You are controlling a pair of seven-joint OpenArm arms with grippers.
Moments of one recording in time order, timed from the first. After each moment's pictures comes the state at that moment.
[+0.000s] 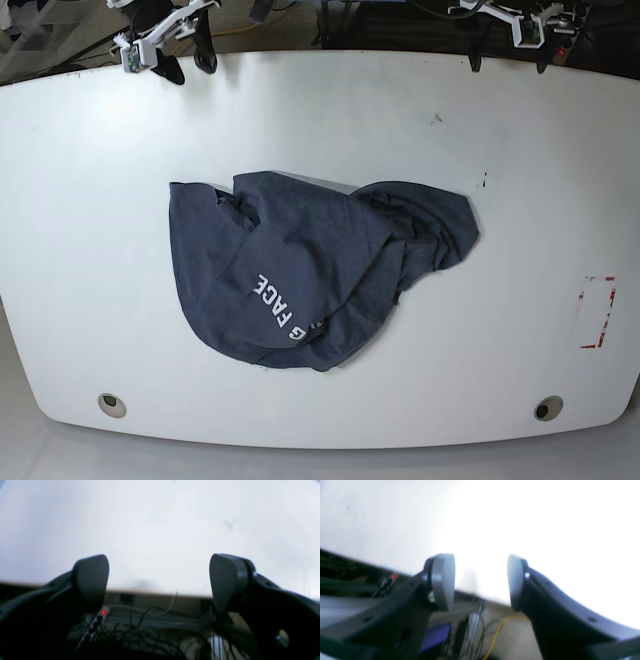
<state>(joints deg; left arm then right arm) 59.9 -1.9 -13.1 111.9 -3.8 -3.7 -6.0 -52.3 9.9 21.3 112.3 24.5 34.7 -15.2</state>
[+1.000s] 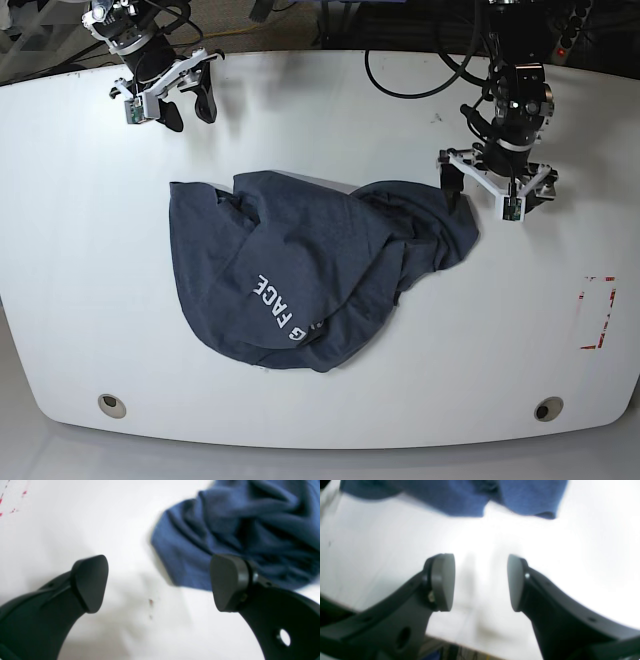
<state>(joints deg) 13.7 -6.3 -9.8 101.2 -3.3 -10.6 29.4 -37.9 3.5 25.0 113.8 24.6 34.9 -30.6</state>
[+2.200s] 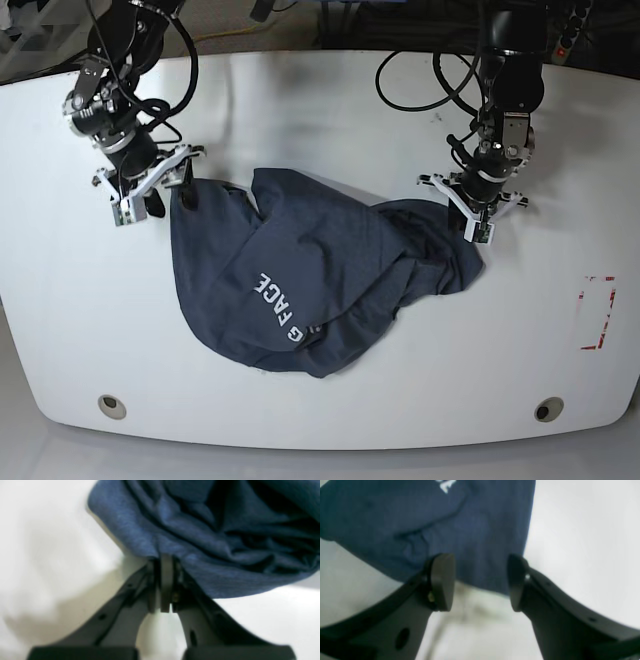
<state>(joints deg) 4.7 -10.3 -1.4 81.1 -5.4 -11.6 24.5 -7.9 4.4 28.4 107.2 24.5 35.7 -54.7</state>
